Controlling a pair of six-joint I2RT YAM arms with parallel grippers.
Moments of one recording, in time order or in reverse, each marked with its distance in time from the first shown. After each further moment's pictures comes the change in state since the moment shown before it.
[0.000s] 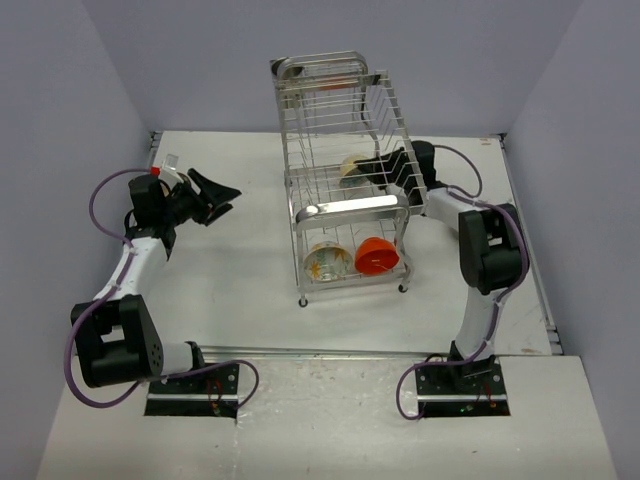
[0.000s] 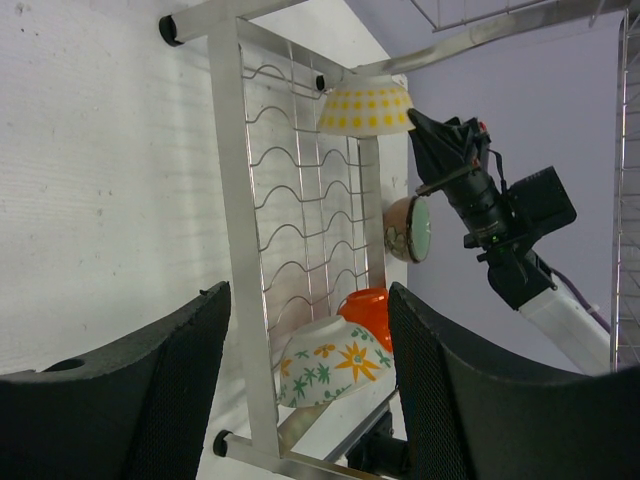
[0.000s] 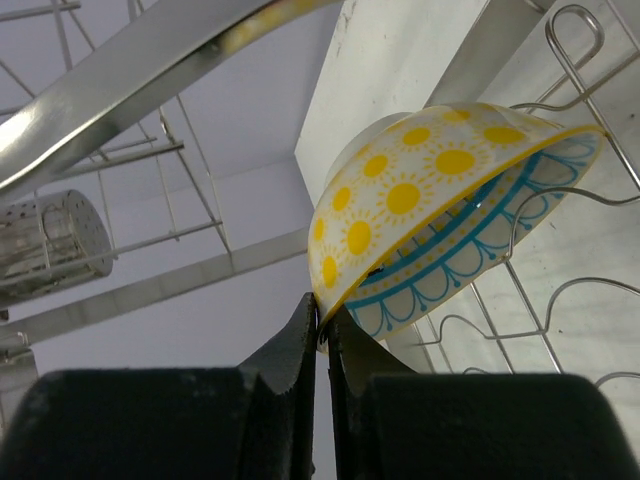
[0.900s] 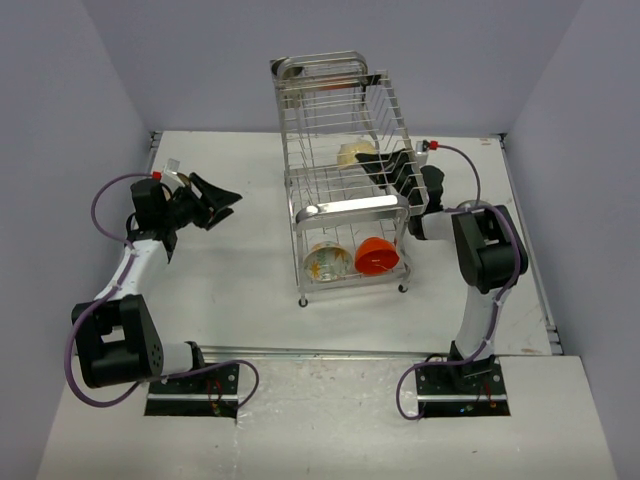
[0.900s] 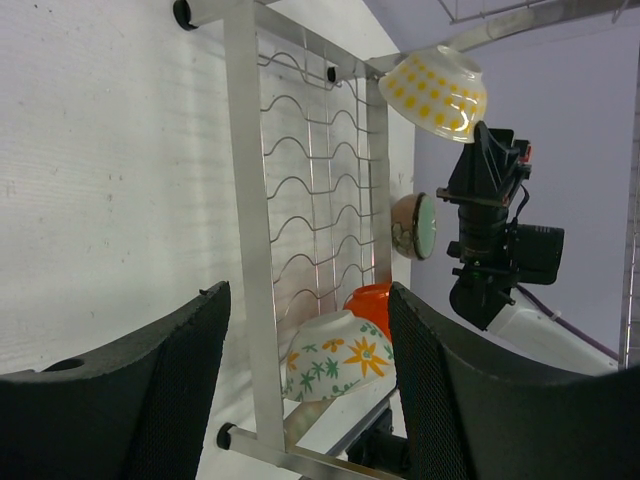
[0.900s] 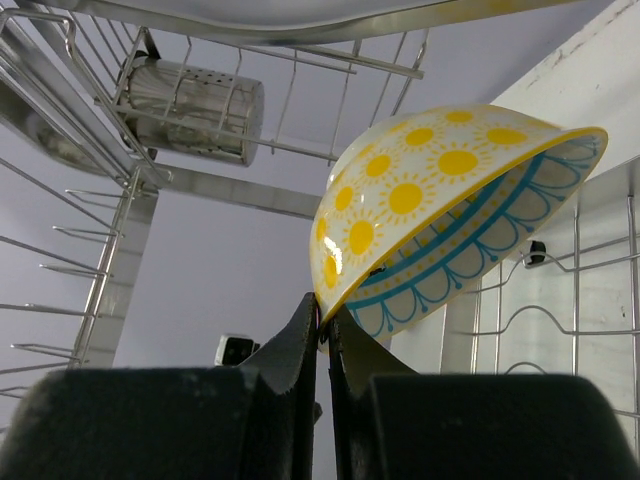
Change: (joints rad) left arm 0.000 -0.003 -0.029 0.000 -0.006 0.001; right arm 0.000 -0.002 -0.285 0.809 -0.056 -0.024
